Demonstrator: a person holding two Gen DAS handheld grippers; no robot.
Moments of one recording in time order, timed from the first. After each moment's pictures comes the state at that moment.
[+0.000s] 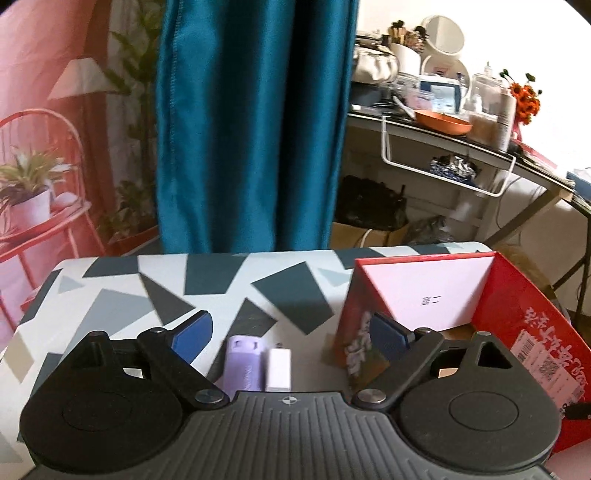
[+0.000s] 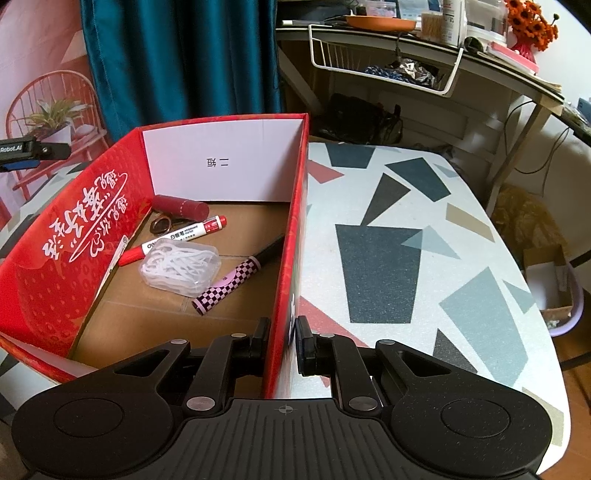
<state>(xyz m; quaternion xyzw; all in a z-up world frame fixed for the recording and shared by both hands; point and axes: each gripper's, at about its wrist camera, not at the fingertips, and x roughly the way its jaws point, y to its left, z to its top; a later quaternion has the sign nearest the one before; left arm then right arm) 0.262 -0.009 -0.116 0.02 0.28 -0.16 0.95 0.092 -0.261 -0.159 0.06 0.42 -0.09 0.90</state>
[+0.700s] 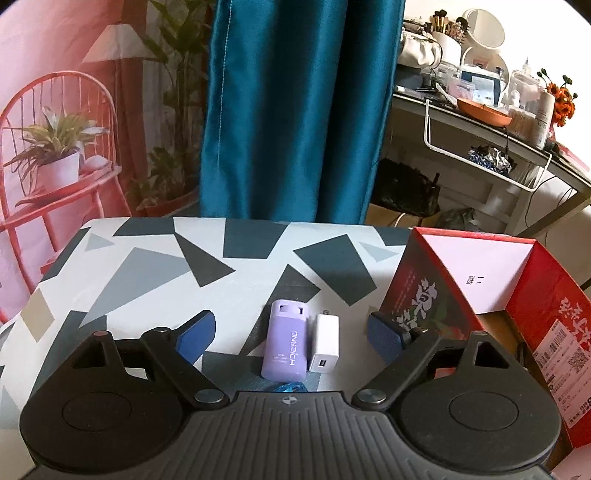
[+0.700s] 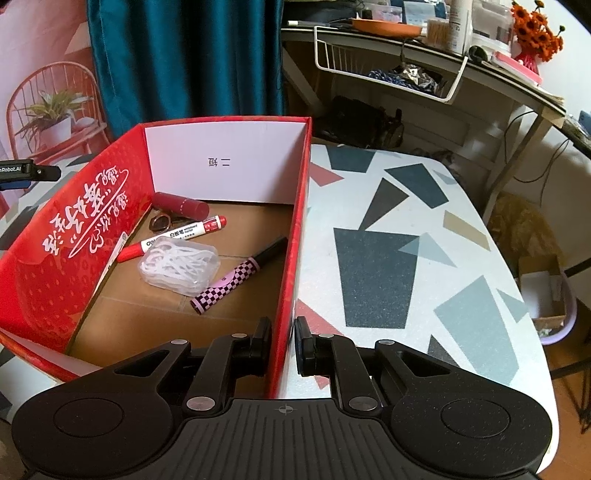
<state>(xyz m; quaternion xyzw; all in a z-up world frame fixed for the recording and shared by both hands) 0.268 0.016 -0.139 0.00 0.31 -0.11 0.94 0.095 -0.257 -0.153 0.03 0.43 -0.09 0.90</state>
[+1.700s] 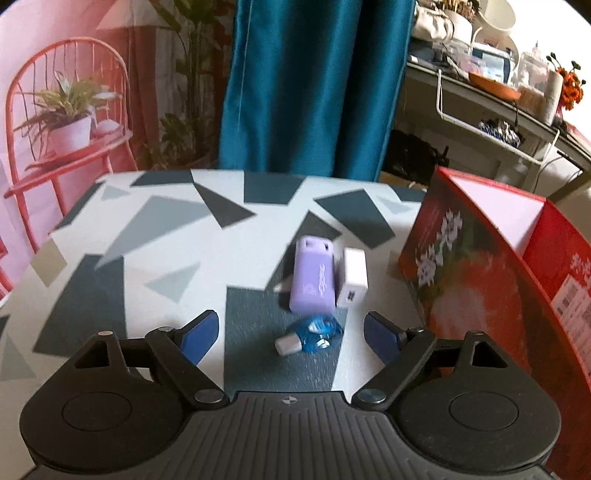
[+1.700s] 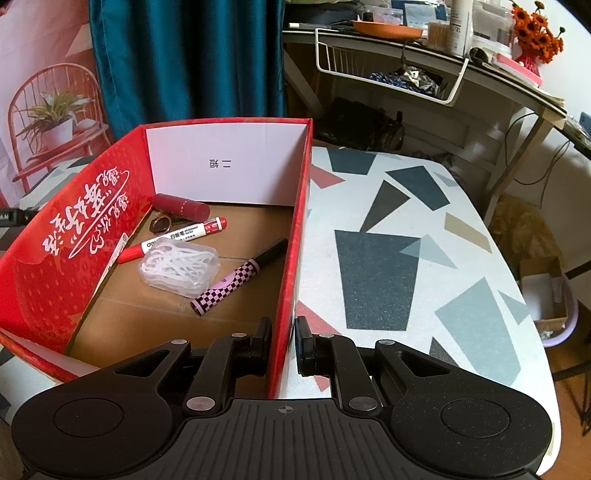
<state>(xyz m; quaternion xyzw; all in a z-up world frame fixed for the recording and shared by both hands) 0.248 0.038 -0.174 -0.01 0.35 -0.11 0.93 0.094 -0.257 -0.155 0.03 0.42 -0.09 0.90</state>
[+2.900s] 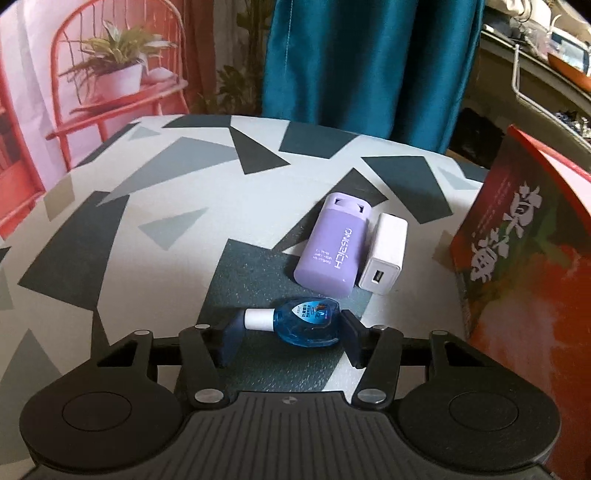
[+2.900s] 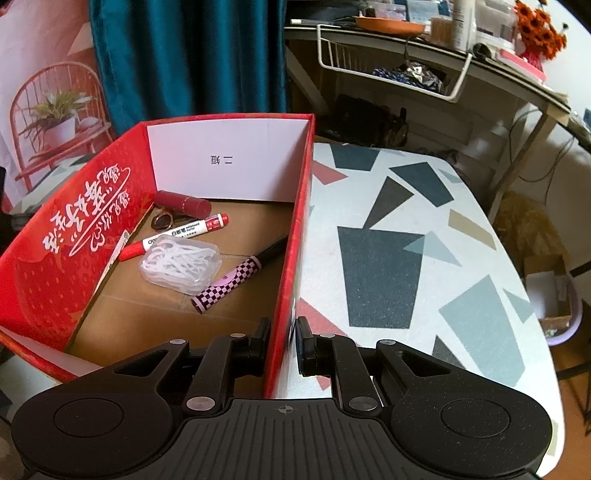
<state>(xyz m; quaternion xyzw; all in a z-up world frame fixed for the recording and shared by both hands) 0.274 0.007 -0.210 -0.03 0.41 0.01 0.91 0.098 -0.259 -0.158 0.03 0.43 -0.08 0.90</state>
